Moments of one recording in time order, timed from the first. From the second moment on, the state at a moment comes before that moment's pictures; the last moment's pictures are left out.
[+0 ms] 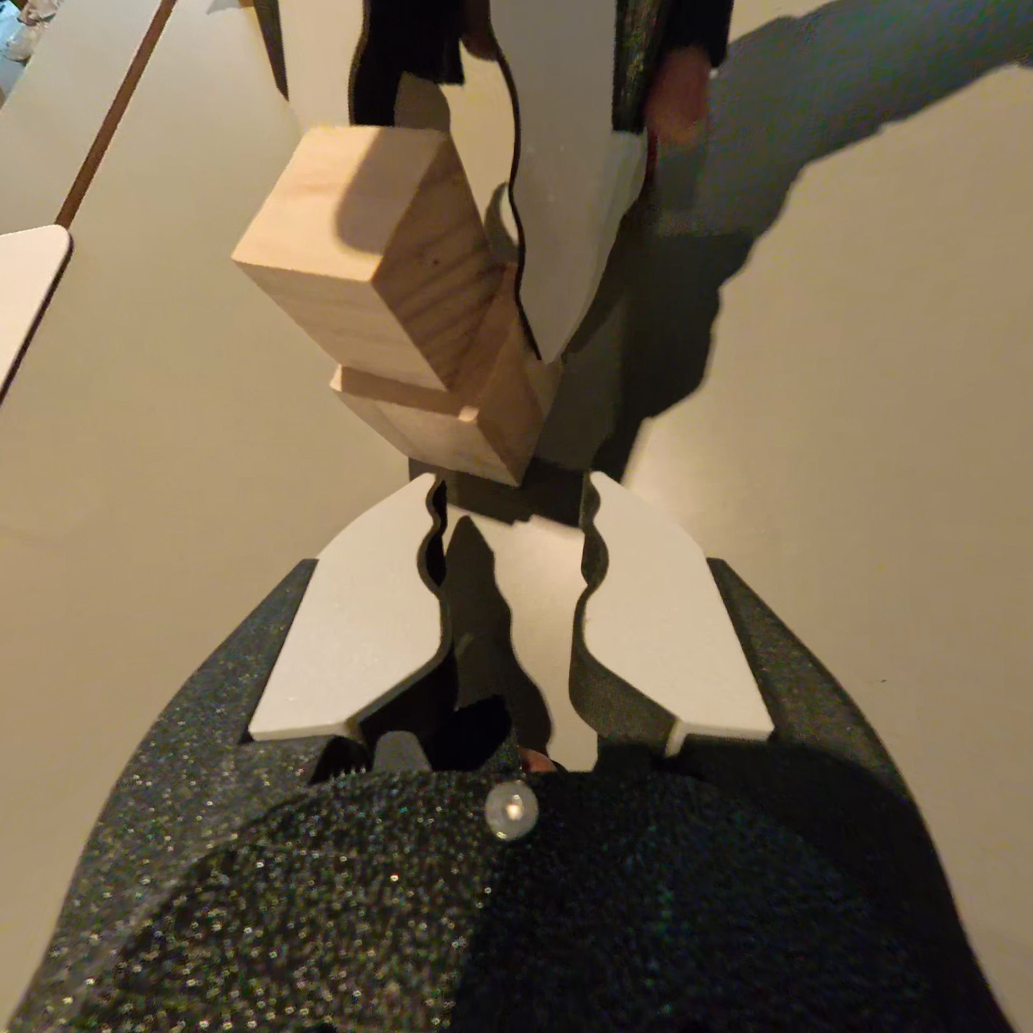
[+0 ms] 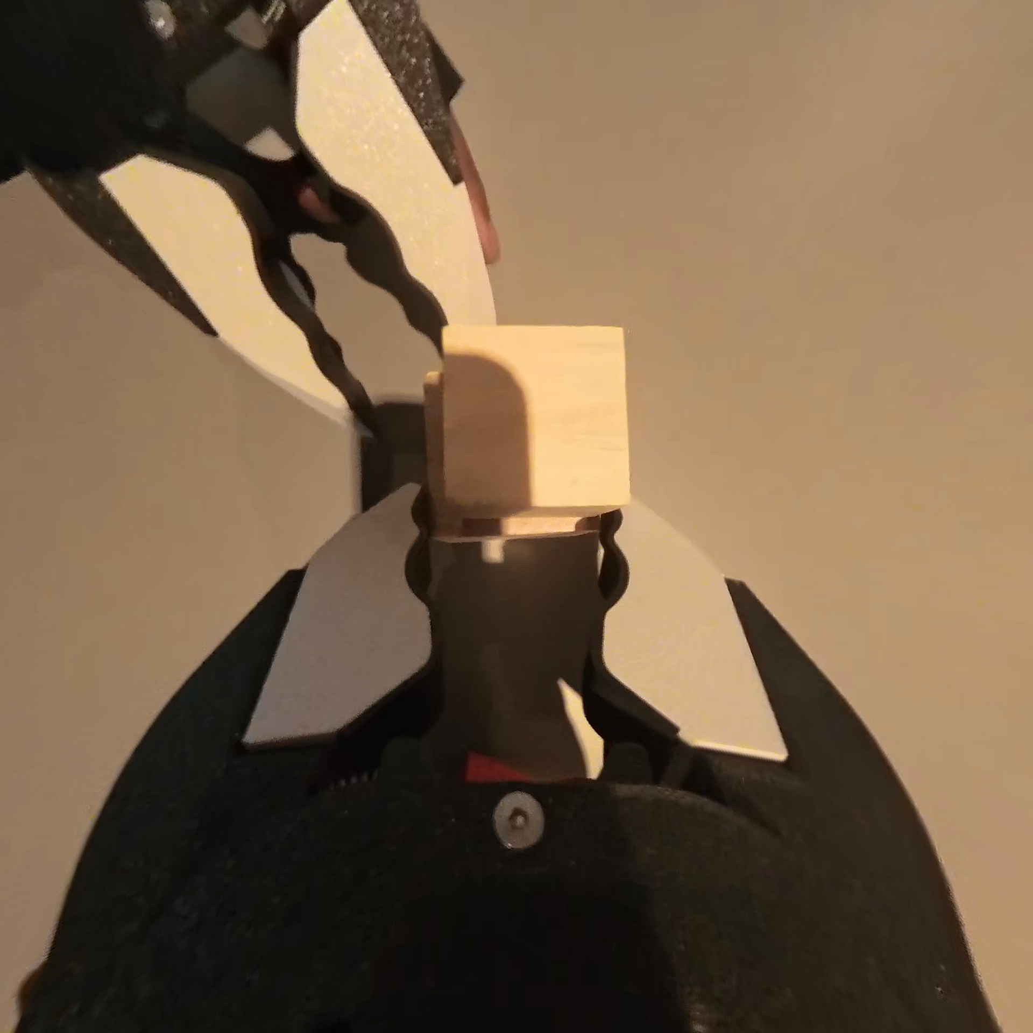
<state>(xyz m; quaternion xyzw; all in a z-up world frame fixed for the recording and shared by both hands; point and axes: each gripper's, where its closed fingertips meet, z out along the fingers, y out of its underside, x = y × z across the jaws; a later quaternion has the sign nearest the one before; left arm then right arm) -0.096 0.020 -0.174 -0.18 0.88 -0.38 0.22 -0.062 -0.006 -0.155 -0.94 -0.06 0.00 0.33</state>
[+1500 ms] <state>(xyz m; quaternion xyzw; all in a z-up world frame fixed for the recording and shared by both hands) -0.065 -0.120 -0.167 -0.51 0.74 -0.34 0.28 -0.031 -0.290 -0.105 -0.76 0.18 -0.03 0.63</state>
